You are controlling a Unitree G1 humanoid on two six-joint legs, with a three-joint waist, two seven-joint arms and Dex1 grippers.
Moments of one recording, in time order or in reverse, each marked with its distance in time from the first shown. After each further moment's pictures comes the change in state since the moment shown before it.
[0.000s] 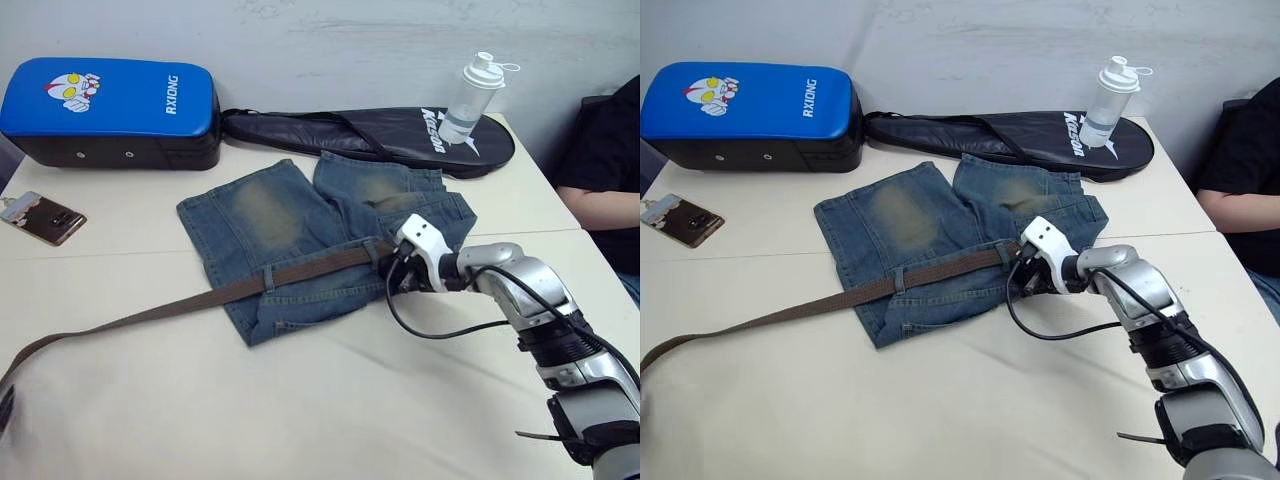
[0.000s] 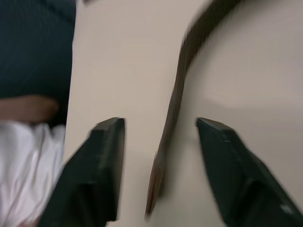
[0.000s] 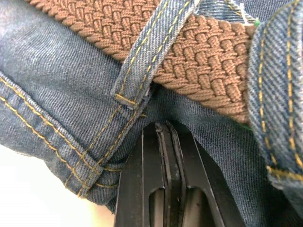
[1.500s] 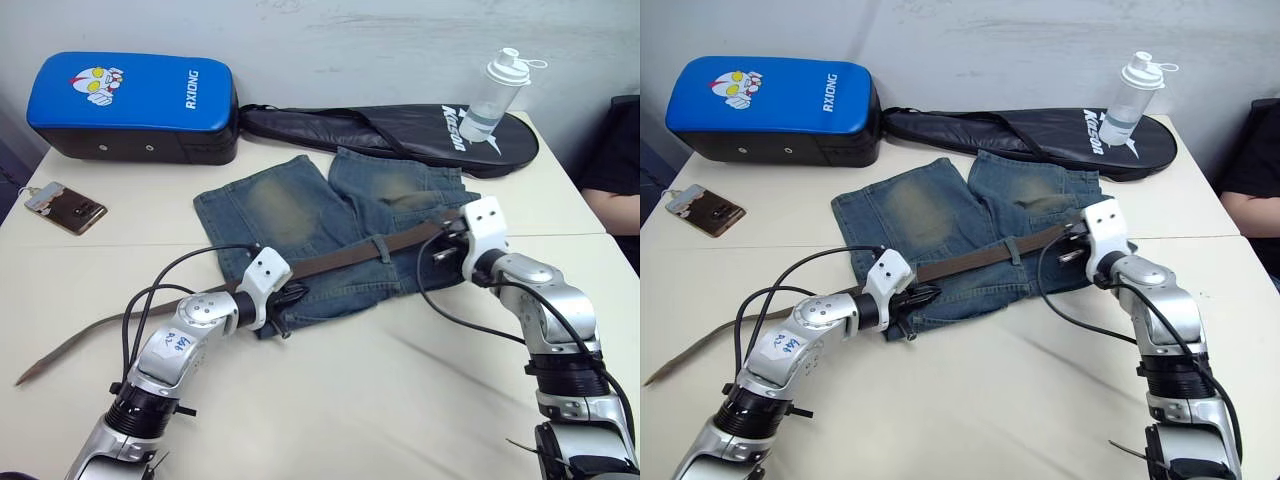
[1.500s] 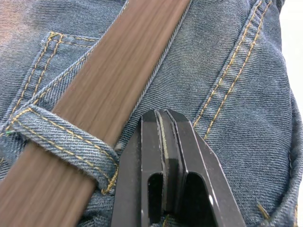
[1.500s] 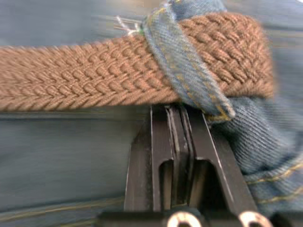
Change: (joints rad) left arm -0.939 -0.046 -1.050 -0.232 -0.175 0.889 -0.133; right arm 0.198 0.128 -0.362 -0.040 -0.098 -0.122 -0.523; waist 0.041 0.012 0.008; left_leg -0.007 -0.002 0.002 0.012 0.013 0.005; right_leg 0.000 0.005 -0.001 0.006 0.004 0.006
